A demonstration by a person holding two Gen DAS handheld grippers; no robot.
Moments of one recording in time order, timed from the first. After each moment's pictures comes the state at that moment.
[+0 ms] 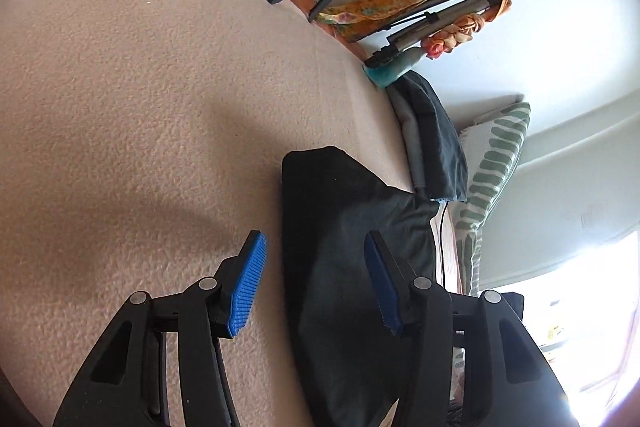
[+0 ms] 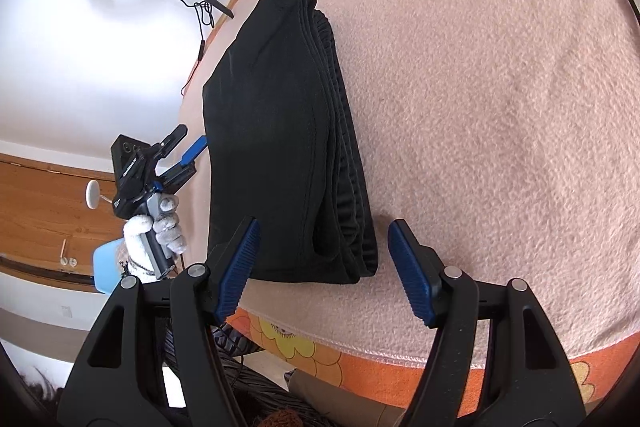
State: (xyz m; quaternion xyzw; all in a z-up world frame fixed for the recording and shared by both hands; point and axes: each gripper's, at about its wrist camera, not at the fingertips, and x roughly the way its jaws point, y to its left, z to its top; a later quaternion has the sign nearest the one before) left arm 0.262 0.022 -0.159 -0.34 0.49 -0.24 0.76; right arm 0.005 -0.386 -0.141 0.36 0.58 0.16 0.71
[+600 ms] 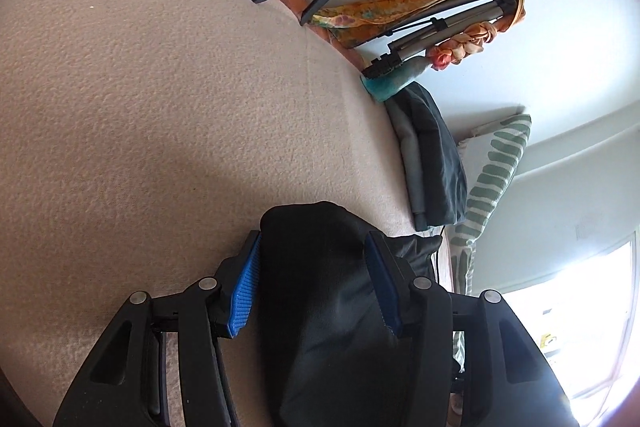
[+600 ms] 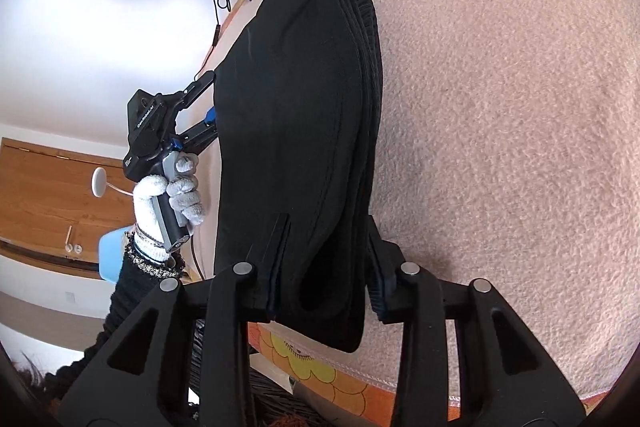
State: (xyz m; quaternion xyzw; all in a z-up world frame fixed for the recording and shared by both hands) left arm 0.302 -0.001 -0.168 -0.36 0.48 -0.25 0.76; right arm 0.010 -0.349 -0.152 0.36 0.58 0.19 0.71
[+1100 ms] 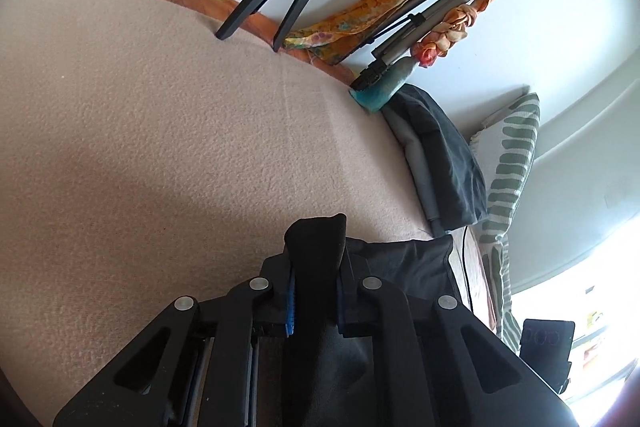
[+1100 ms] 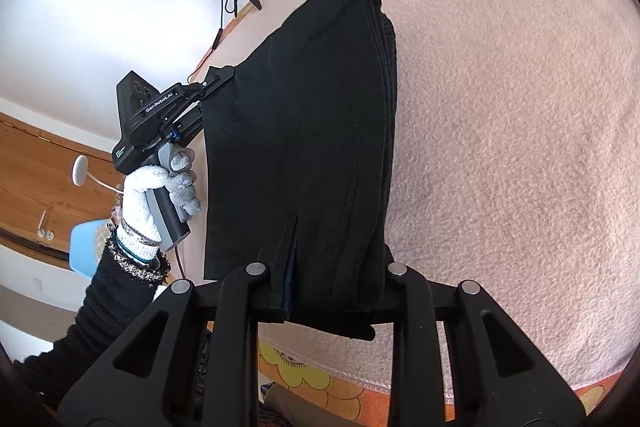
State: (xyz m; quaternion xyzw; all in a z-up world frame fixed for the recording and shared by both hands) left arm 0.298 -0.023 -0.142 -0.28 0.44 -0.23 0.82; right arm 0.006 -0.330 -0.115 0.29 0.56 0.17 0.76
